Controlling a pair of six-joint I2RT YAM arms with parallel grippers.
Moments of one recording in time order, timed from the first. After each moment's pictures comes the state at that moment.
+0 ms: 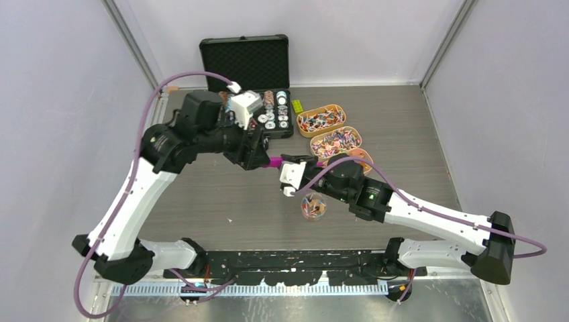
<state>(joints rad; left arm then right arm) -0.65 1.27 1.72 -1.13 0.37 -0.10 1.07 1.09 0.91 0.07 0.00 -0.74</state>
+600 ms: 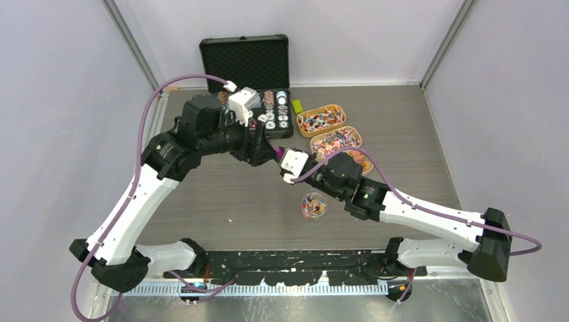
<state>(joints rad) -0.63 1.18 1.56 -0.89 0.32 -0.21 1.07 1.13 0.90 0.24 0.09 -0.57</state>
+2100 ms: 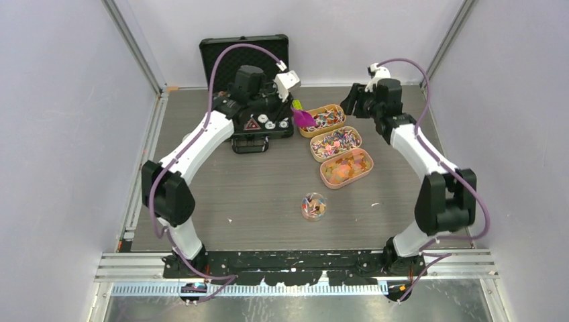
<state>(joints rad) -0.50 1.72 1.66 -0.42 0.47 0.35 0.15 1.53 1.18 -0.02 -0.17 0.21</state>
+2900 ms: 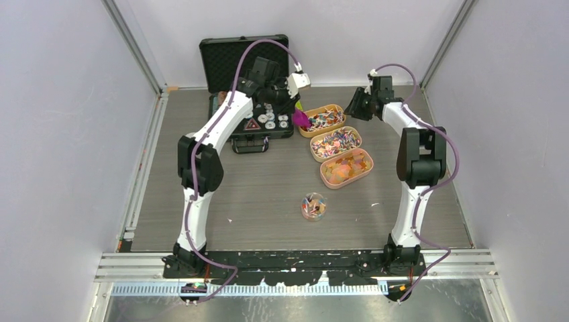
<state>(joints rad) -0.46 2.19 2.17 -0.72 0.53 0.66 0.03 2.10 1.62 -0.27 -0.28 0.37</state>
